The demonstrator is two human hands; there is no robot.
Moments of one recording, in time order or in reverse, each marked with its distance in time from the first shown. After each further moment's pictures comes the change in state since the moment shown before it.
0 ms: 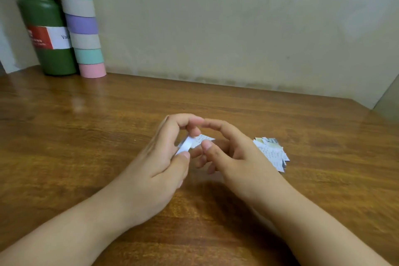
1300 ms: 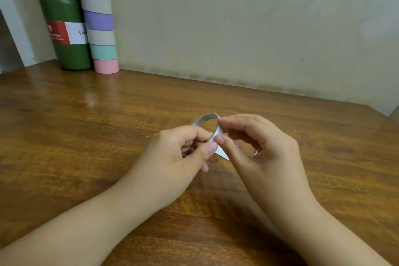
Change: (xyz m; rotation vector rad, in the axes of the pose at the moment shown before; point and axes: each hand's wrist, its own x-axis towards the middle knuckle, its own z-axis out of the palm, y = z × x) left_hand 0.006 -0.005 0.003 -0.073 0.122 -0.092; right_hand 0.000 -0.002 0.003 -0.417 0.422 -0.515
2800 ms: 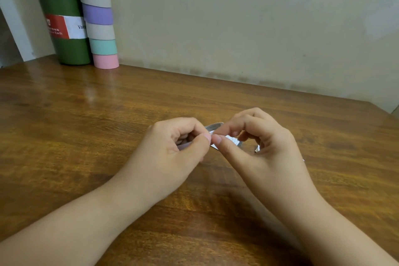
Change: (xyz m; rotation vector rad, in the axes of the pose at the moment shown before) left_hand 0.001 0.001 -0.003 0.086 0.078 0.110; right_hand 0.001 -0.008 -0.005 0.097 -0.140 0.094
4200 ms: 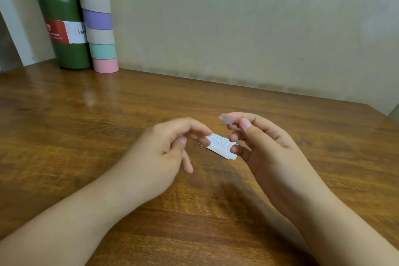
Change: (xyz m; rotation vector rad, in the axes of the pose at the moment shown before) left_hand 0.002 0.001 -0.016 0.140 -0.123 -0.167; right_hand 0.005 0.009 -0.008 0.600 -0.097 0.437
